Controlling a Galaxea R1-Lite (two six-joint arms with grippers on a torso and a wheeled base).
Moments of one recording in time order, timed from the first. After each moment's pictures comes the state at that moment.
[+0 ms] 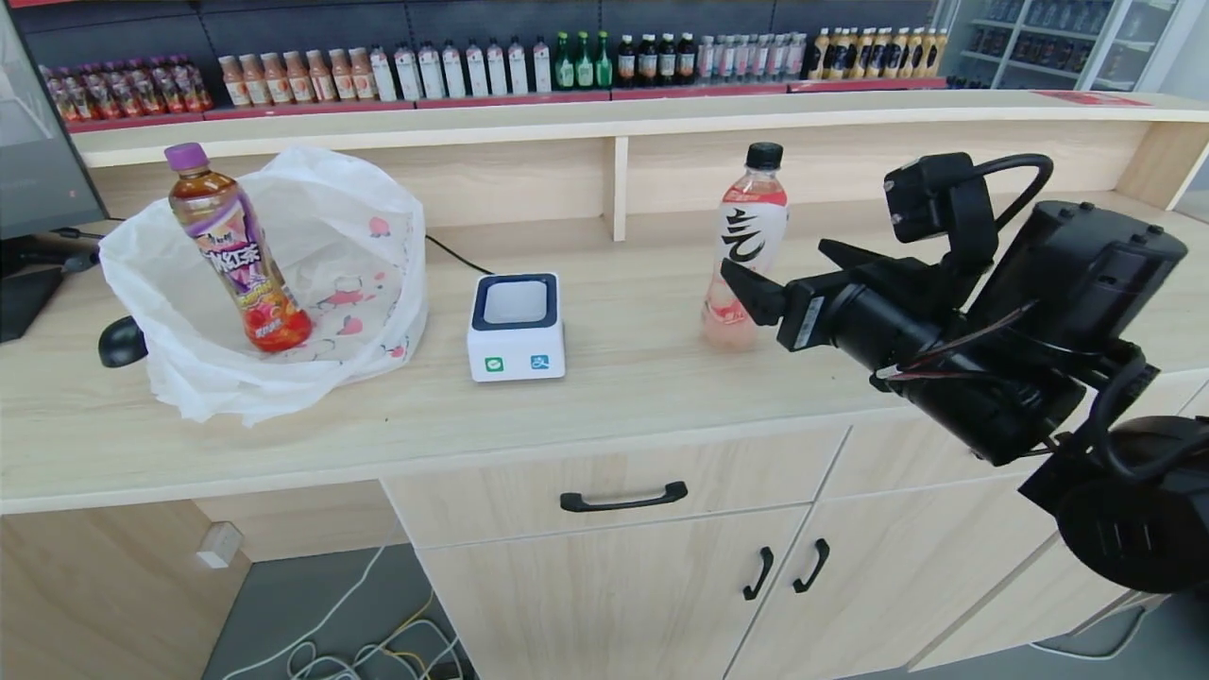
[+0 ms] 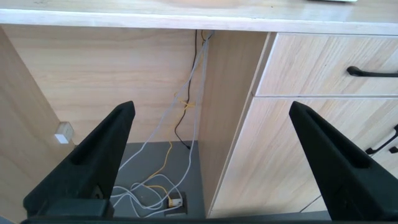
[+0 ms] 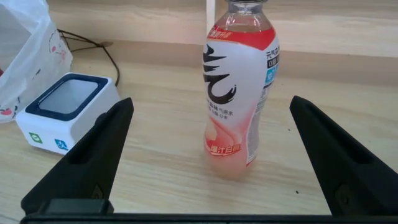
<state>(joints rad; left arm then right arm) 0.00 0.00 0.00 0.00 0.00 0.00 0.54 1.73 -0.88 -1.03 -0.17 -0.07</state>
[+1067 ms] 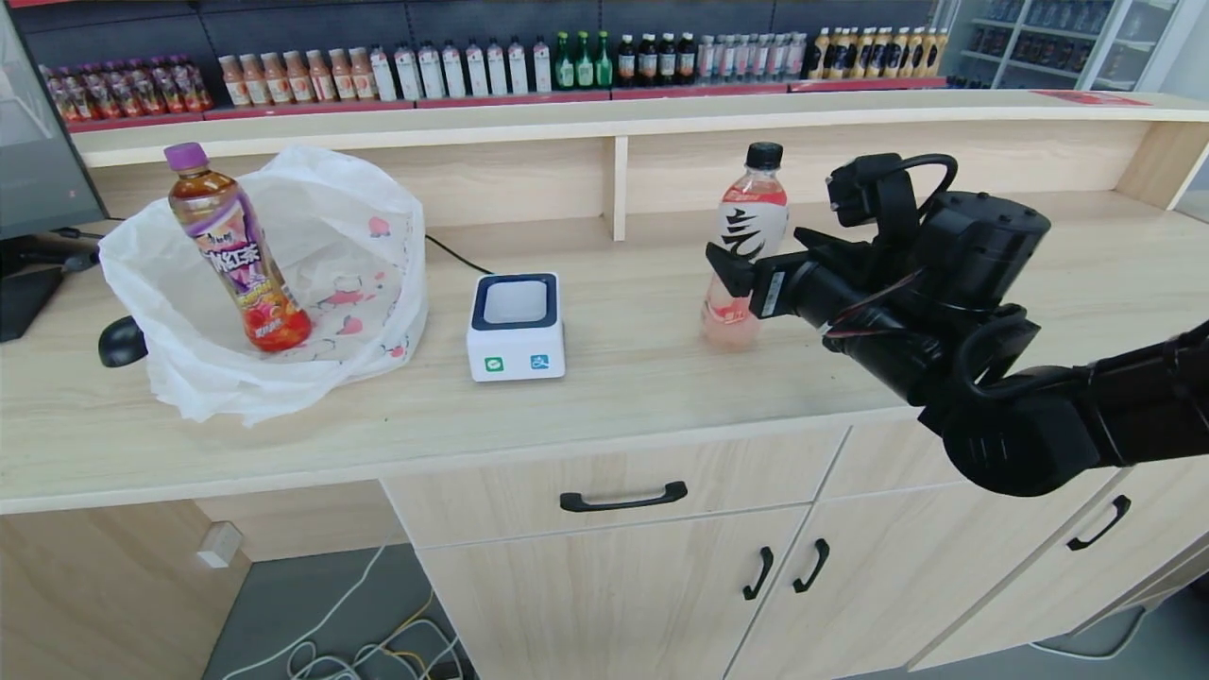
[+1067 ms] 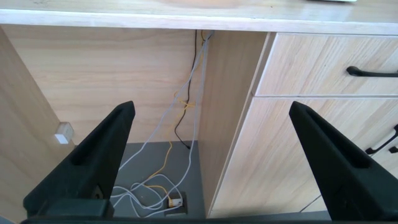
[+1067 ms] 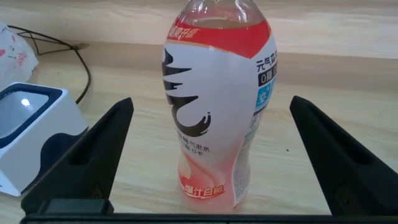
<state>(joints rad) 0.00 0.00 0.00 0.00 0.00 0.00 0.46 1.92 -1.10 -1.00 -0.11 -0.07</state>
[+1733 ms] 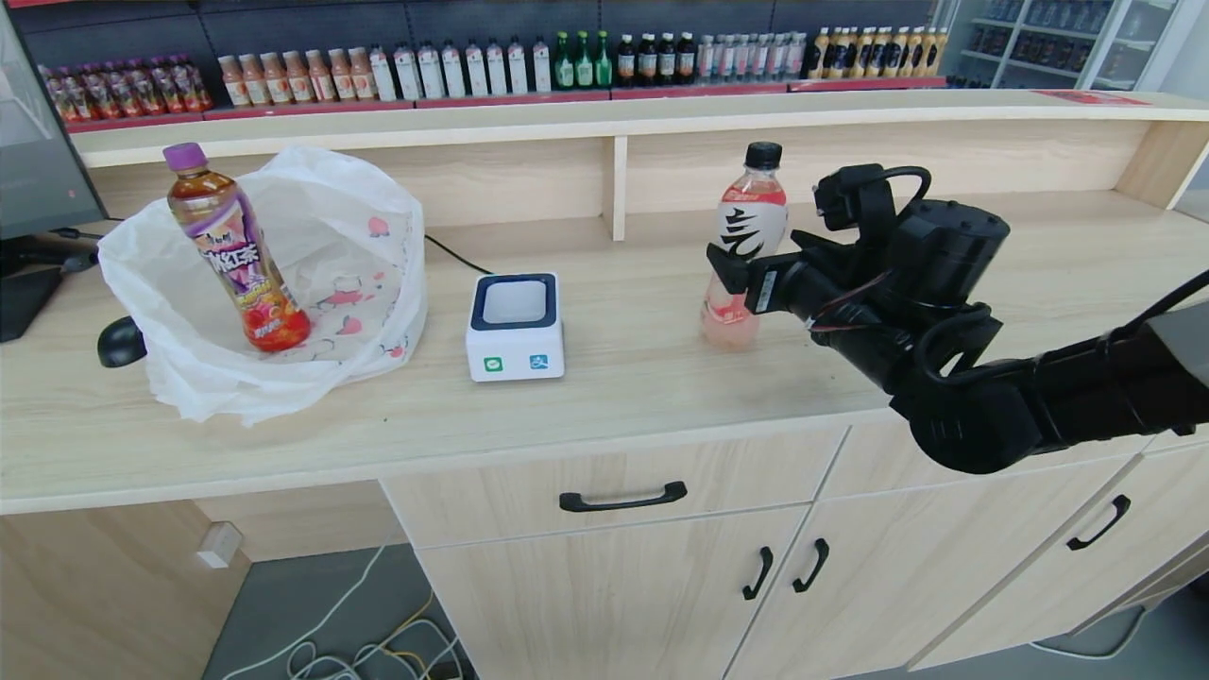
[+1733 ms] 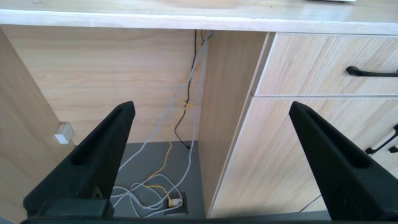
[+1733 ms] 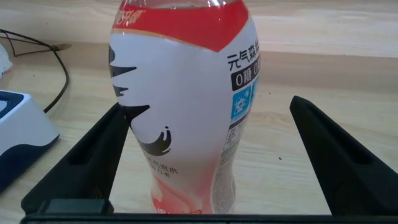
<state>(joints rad) 0.00 0.00 0.00 0.00 0.00 0.00 0.41 2.01 -1.19 -1.01 -0.09 -0.06</state>
